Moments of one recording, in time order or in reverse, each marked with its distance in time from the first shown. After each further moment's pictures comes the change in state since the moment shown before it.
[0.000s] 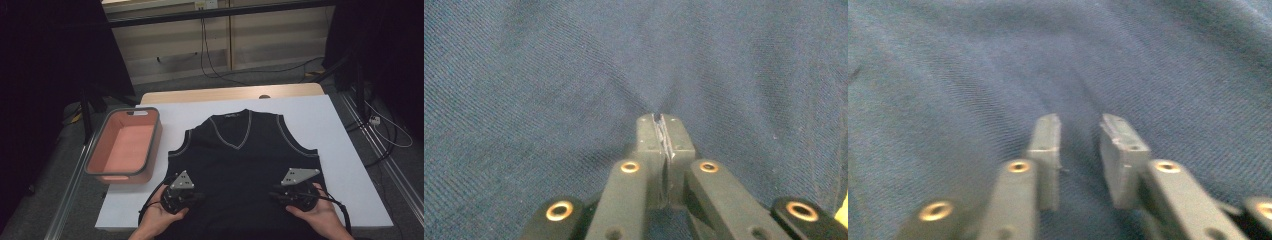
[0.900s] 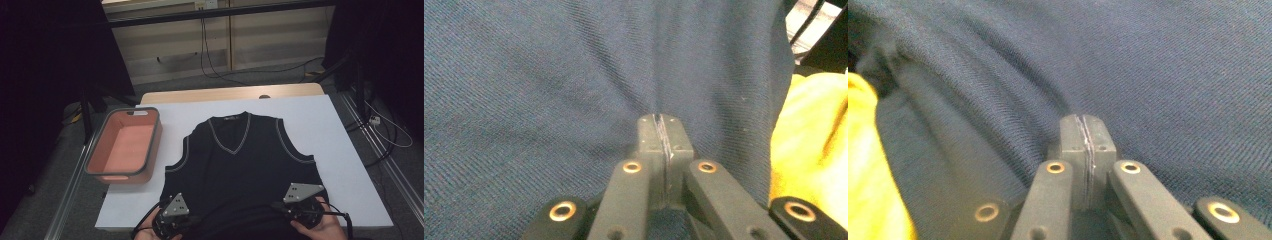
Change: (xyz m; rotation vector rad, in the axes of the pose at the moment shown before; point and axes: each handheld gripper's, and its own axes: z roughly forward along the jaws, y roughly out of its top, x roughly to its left) left arm -0.045 -0.030 -0.028 0.026 -0.023 0.003; right arm 0.031 -0.015 -0.018 0.008 0.043 -0.039
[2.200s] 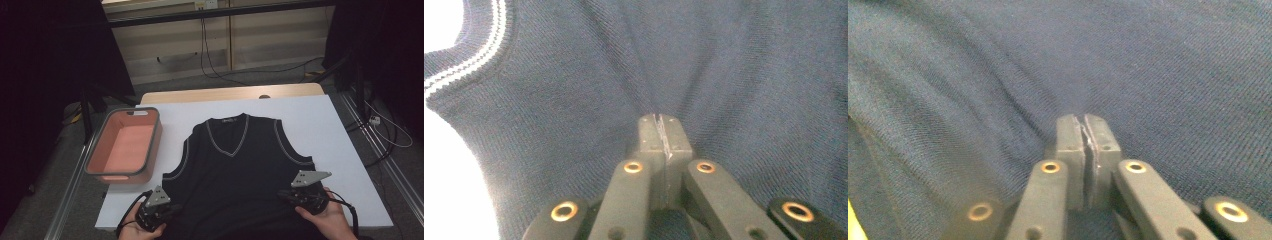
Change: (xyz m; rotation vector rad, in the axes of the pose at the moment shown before) left arm 0.033 -0.020 -0.022 -0.019 0.174 -0.089; right arm -0.037 -0.001 0.001 -0.011 -0.028 0.099
